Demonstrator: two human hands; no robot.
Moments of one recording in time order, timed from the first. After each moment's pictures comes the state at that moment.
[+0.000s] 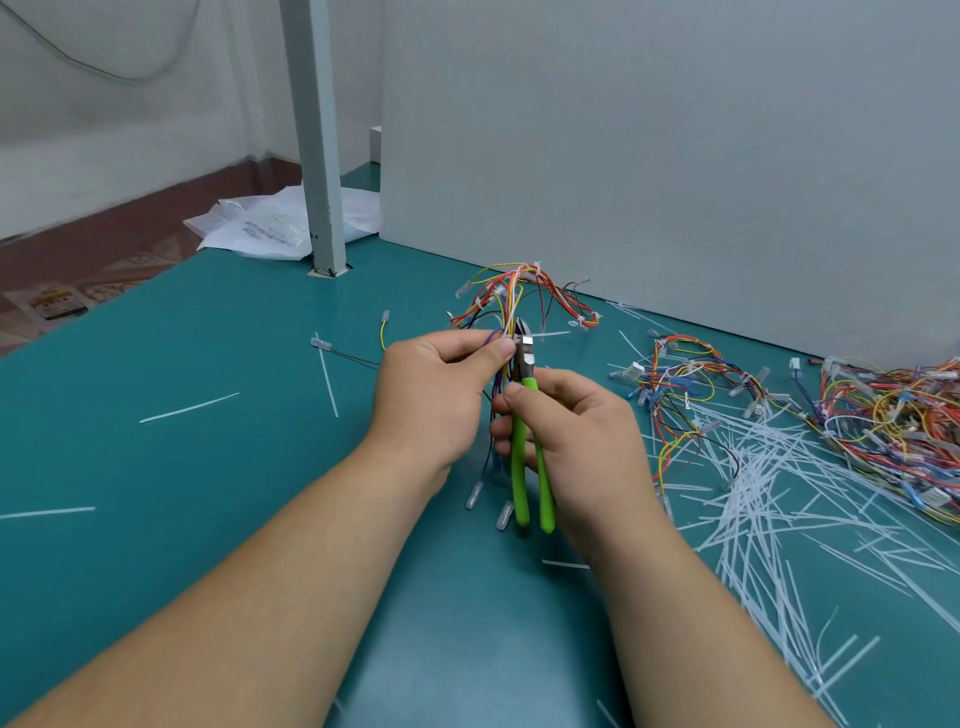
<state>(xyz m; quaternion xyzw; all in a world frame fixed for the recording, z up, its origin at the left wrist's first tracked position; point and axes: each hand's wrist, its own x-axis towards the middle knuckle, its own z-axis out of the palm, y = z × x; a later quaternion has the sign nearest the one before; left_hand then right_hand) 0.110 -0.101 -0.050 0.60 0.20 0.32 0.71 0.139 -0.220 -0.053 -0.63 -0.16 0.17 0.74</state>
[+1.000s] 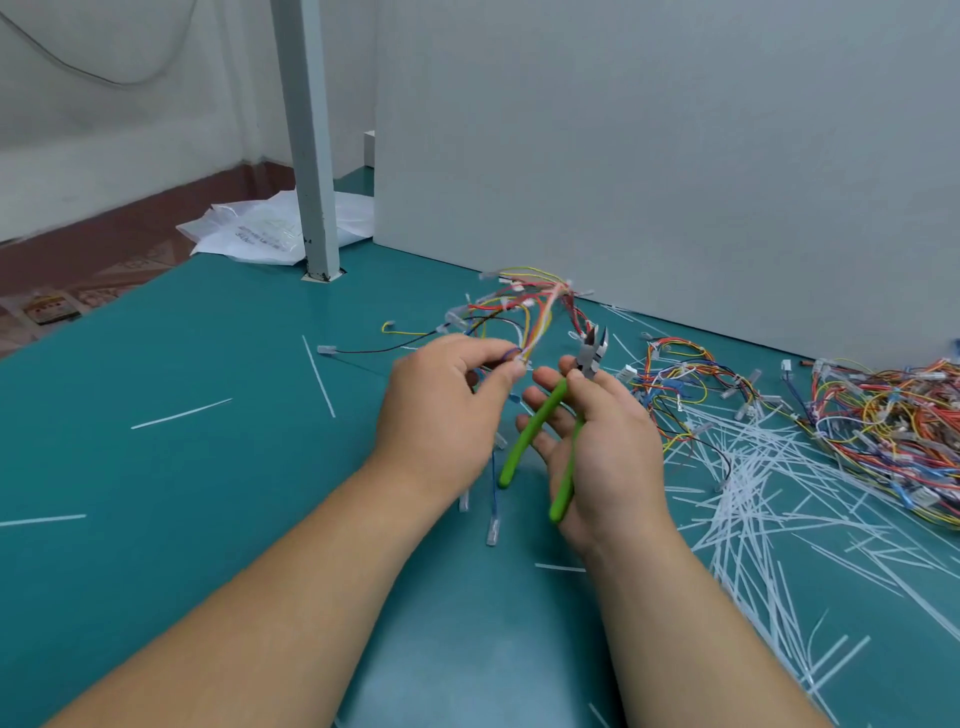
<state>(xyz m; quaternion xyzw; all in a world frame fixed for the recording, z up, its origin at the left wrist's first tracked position) 0.101 -0.107 -0.051 0.79 0.14 0.37 0.47 0.152 -0.222 -0.053 -0.55 -0.04 0.14 0.82</state>
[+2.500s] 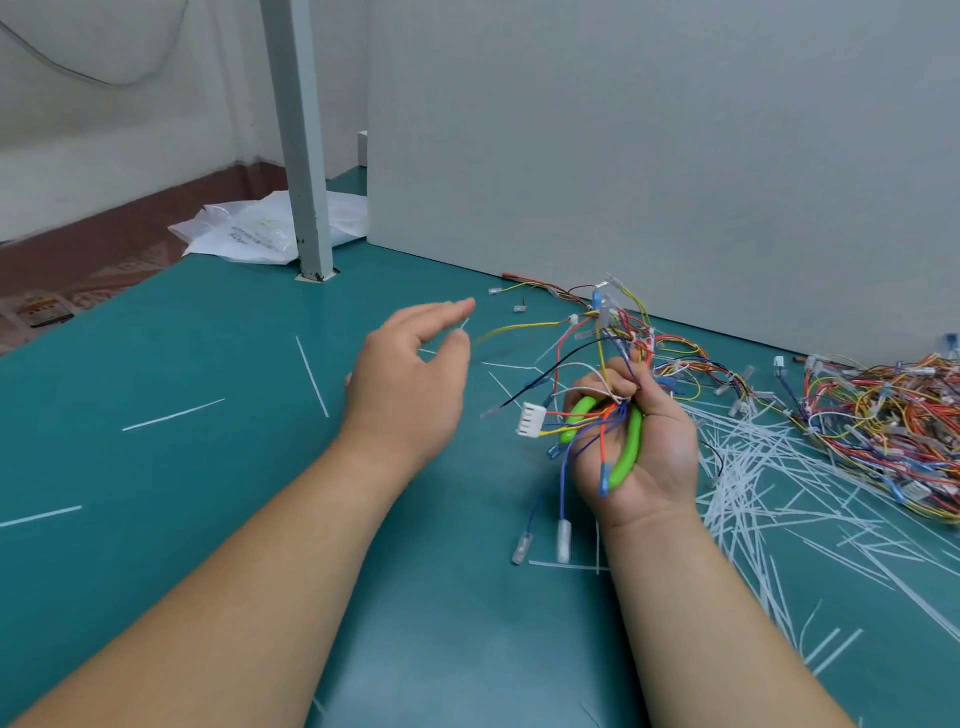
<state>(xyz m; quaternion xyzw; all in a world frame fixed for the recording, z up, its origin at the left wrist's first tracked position) 0.096 -0.090 -0.039 0.75 0.21 0.32 0.54 0.187 -0.244 -0.052 -0.15 0.00 0.23 0.96</state>
